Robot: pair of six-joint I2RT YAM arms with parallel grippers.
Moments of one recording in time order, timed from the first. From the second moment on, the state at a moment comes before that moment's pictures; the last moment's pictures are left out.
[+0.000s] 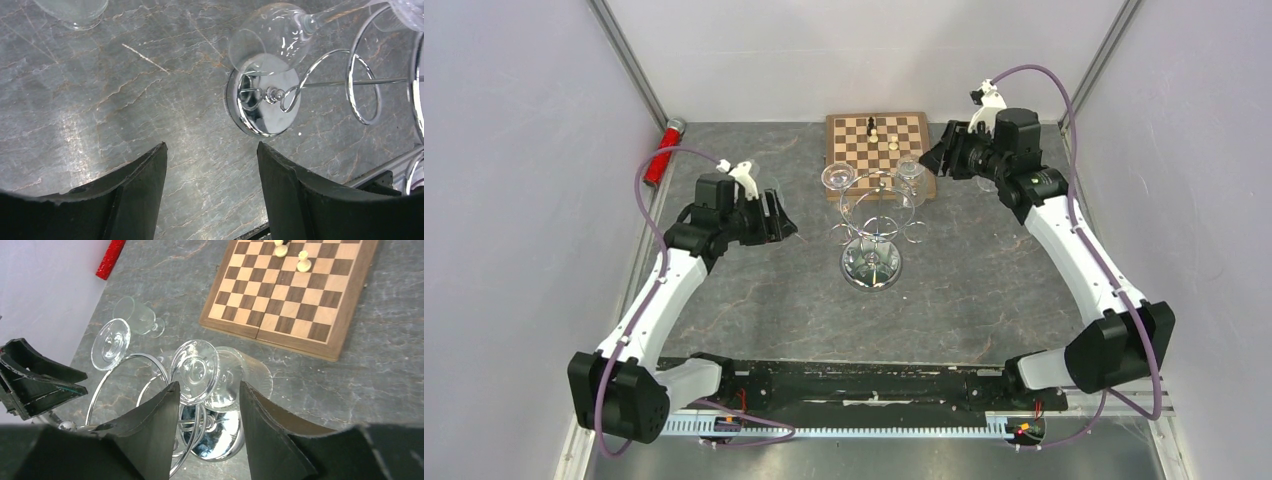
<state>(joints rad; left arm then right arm) -0.20 1.14 0.96 -0.53 0.30 -0.35 0.24 1.38 1.34 -0.34 -0.34 0.33</state>
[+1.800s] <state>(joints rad) -0.26 1.11 0.96 -0.52 0.29 -0.35 0.23 1.45 1.21 -0.04 -0.58 0.56</state>
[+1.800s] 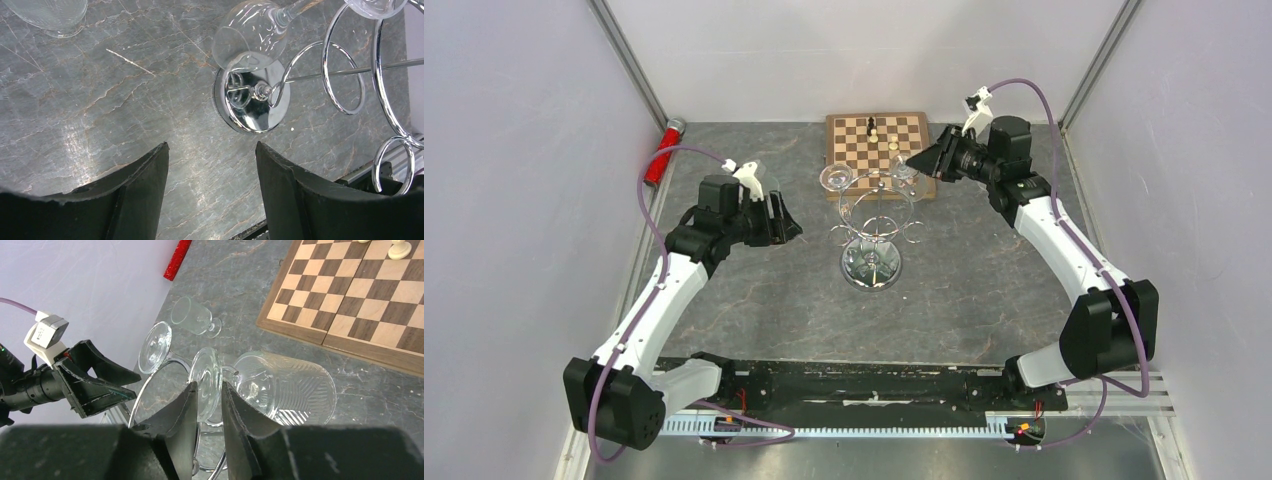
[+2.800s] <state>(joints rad) -0.26 1.11 0.96 -0.52 0.29 -0.35 0.22 1.45 1.20 -0.01 -0.62 0.65</state>
